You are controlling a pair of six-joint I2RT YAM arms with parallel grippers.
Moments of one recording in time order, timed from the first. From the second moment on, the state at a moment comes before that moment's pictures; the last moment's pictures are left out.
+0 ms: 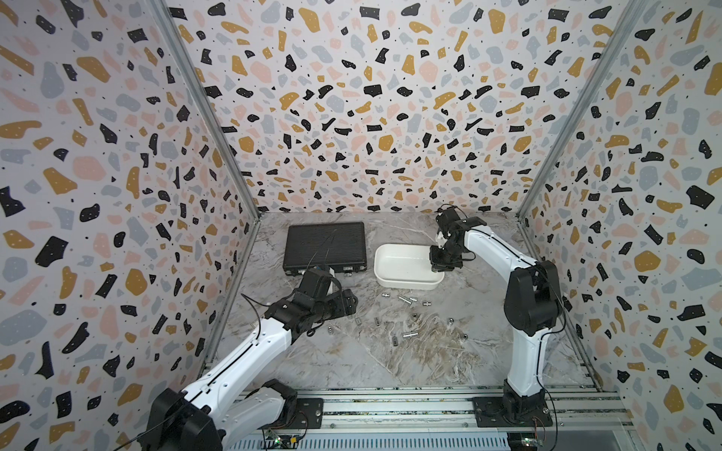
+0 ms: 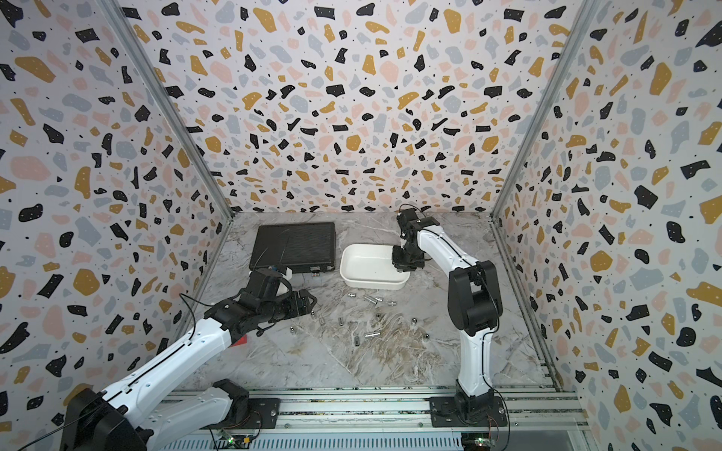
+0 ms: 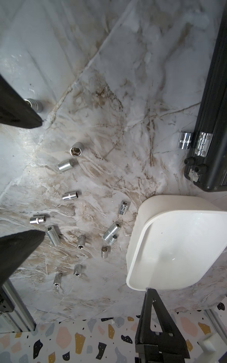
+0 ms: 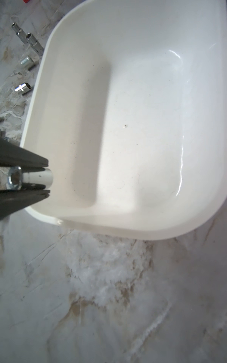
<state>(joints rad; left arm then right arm) -0.46 1.05 0.74 -0.55 0.15 -0.62 0.37 2.04 1.75 -1.05 -0.16 0.38</state>
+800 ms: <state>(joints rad) -0.42 1.02 0.70 -0.59 0.15 -0.64 0.38 2.21 1.87 -1.09 -0.17 0.38</state>
